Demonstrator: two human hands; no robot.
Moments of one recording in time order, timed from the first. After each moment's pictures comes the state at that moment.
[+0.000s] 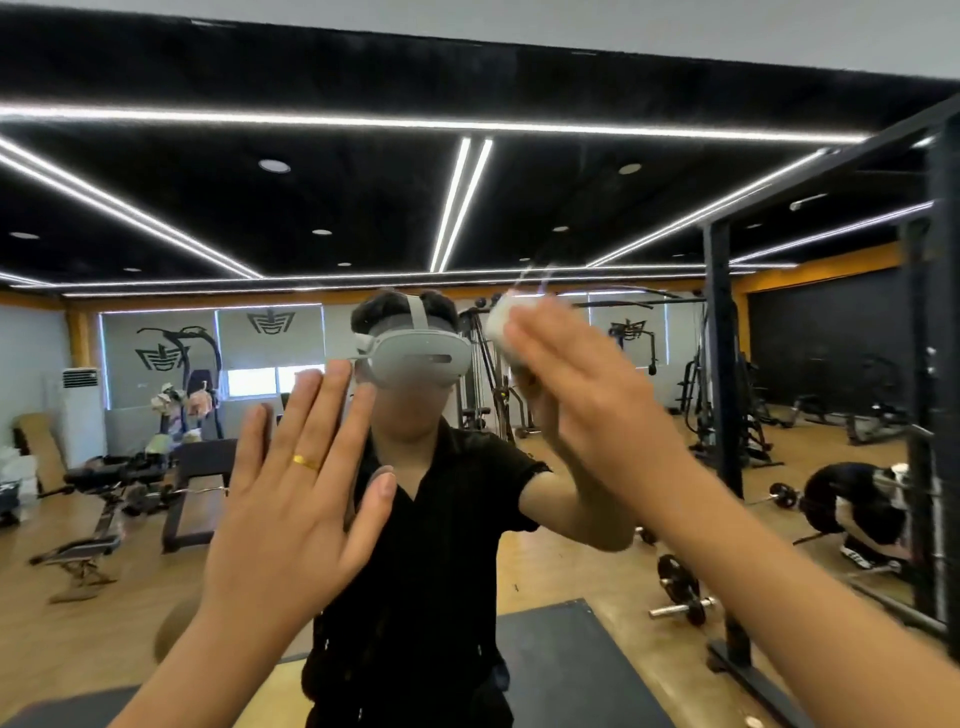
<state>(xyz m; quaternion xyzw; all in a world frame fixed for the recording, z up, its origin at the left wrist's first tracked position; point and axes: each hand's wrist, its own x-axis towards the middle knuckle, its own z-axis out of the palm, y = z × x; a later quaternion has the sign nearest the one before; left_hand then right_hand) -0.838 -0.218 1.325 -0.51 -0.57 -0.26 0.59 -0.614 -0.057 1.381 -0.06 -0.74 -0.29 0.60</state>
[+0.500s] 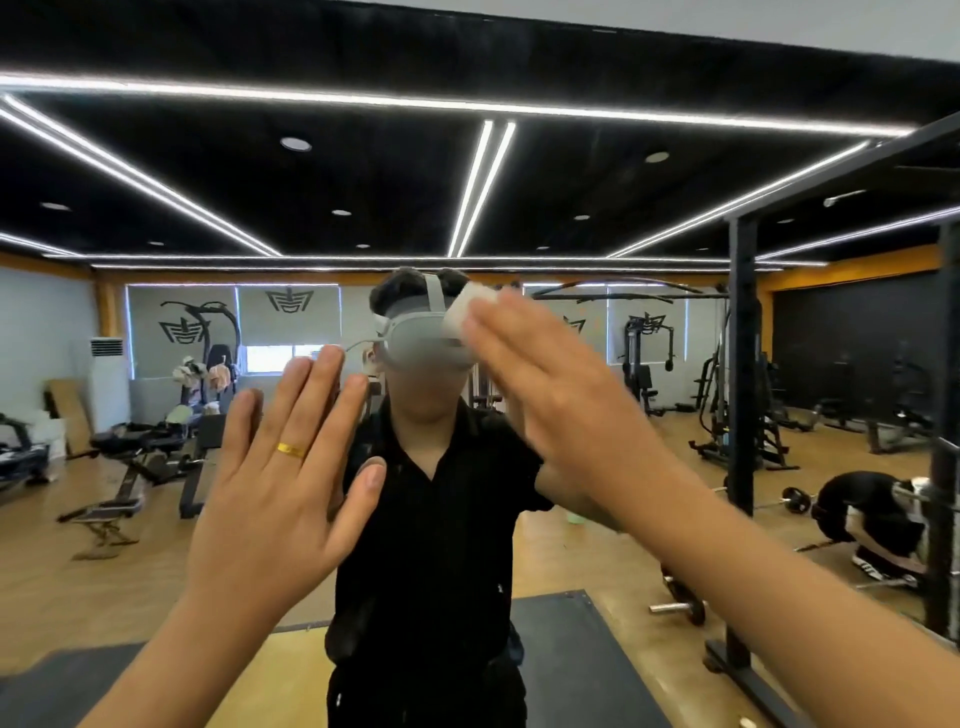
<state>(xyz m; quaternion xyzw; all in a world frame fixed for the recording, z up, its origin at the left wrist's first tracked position) -0.835 -0.220 1.324 -0.50 -0.58 -0.26 0.59 -0.626 -0.063 1.390 -0.02 -0.77 -0.31 0.56</state>
